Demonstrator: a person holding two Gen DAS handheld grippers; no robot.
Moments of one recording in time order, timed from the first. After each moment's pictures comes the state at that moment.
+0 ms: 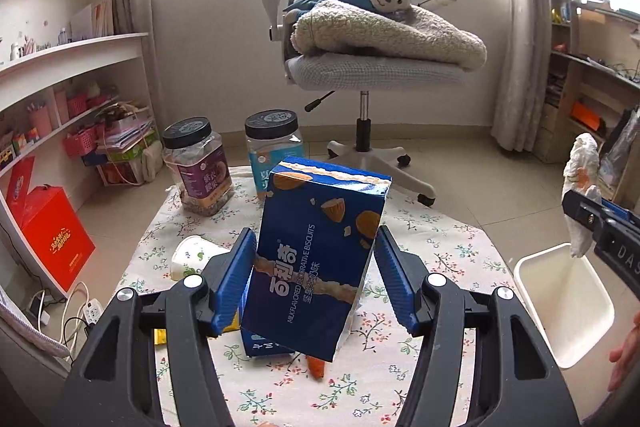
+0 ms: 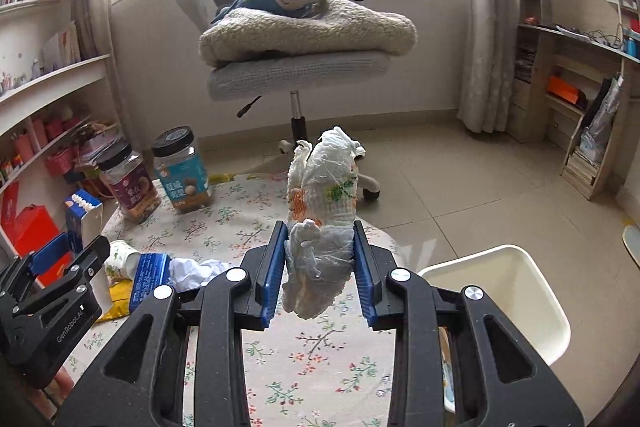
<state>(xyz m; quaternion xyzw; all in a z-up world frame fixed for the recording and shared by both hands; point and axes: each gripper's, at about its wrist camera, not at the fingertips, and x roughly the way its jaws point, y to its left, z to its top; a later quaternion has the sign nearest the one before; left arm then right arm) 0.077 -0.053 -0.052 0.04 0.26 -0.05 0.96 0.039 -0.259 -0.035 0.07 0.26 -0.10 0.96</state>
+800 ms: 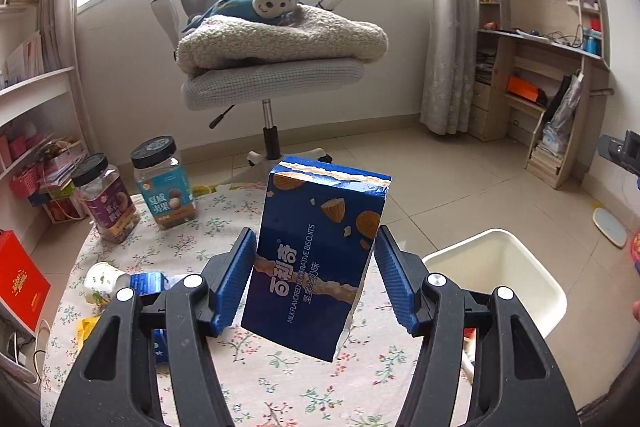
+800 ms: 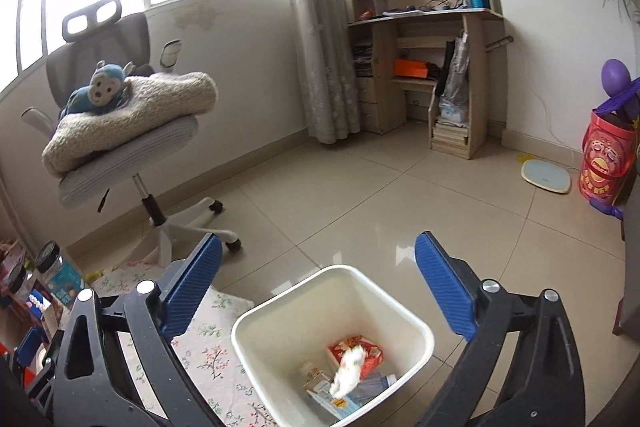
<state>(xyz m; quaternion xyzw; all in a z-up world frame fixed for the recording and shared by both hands) 0.053 -0.184 -0.048 0.07 0.25 -0.17 0.95 -0.044 -0.418 -0.017 0.16 0.18 -0.34 0.91</state>
